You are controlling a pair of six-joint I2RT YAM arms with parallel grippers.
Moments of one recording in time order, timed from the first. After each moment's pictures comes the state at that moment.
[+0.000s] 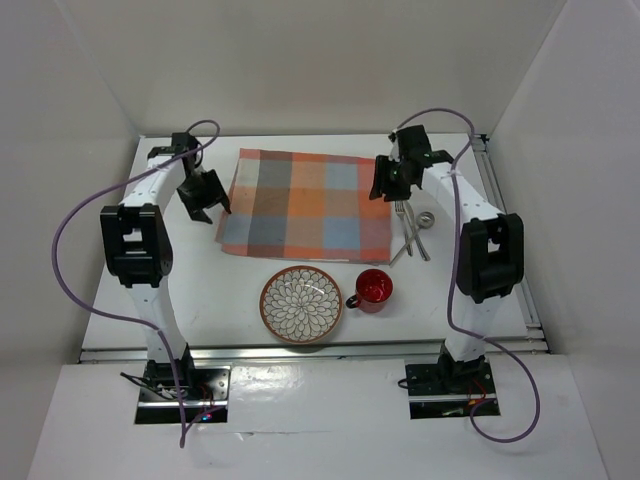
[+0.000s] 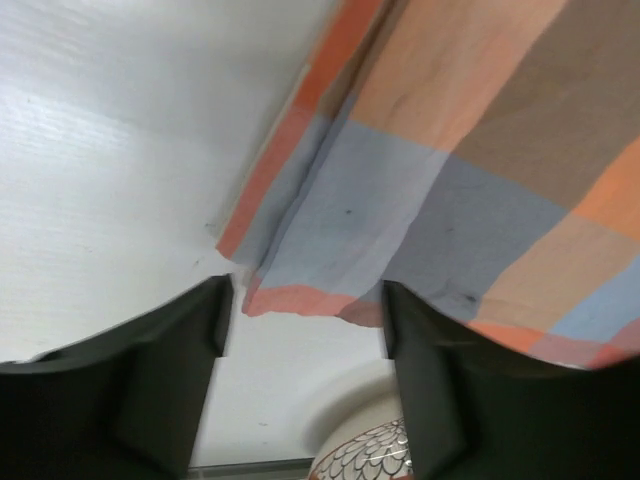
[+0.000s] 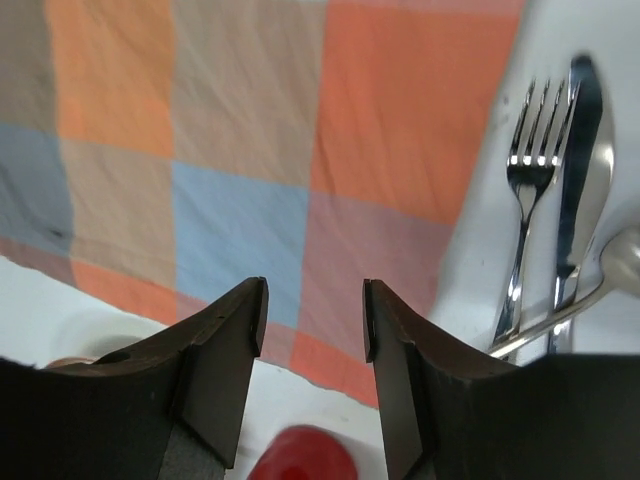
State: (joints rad) left arm 0.06 2.06 1.76 -0.98 0.16 -0.47; right arm 0.21 1.88 1.60 -0.64 -0.19 0.28
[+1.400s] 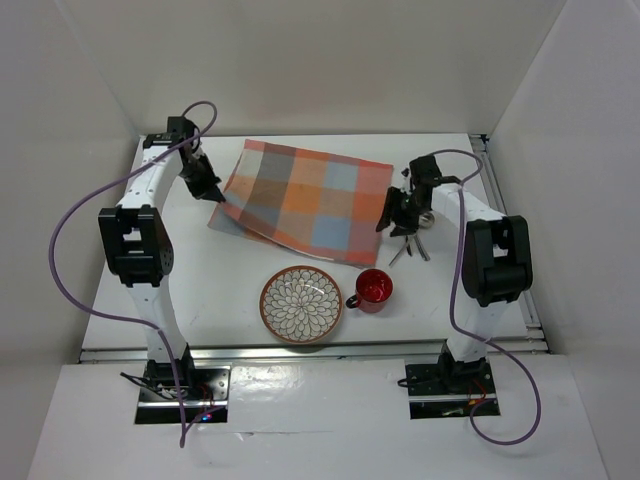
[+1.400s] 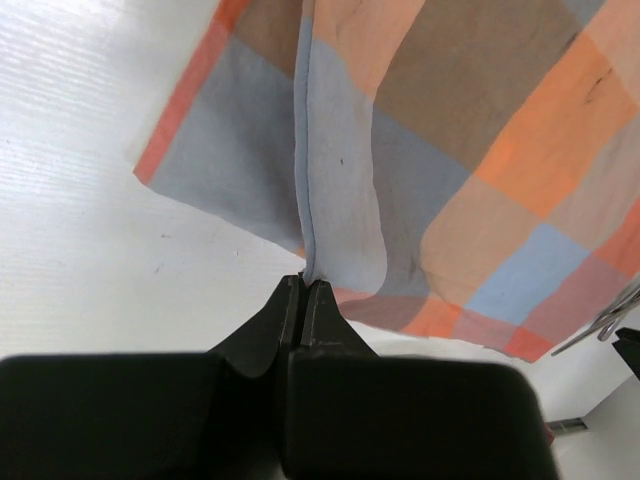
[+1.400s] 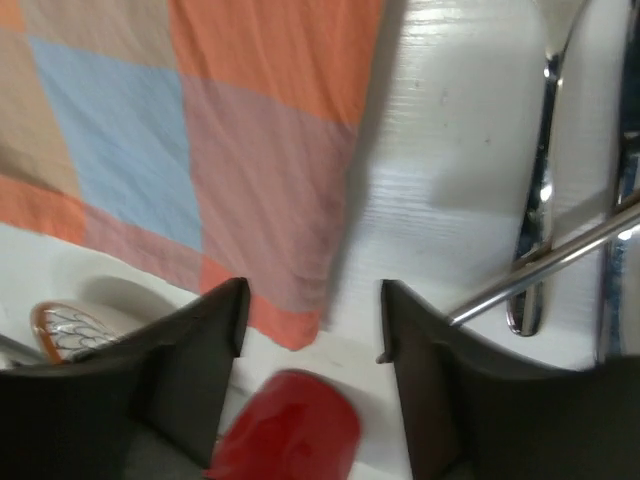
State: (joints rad) left arm 0.05 2.06 1.89 -1.02 0.21 -0.48; right arm 0.12 1.83 1.30 -0.60 -0.33 0.36
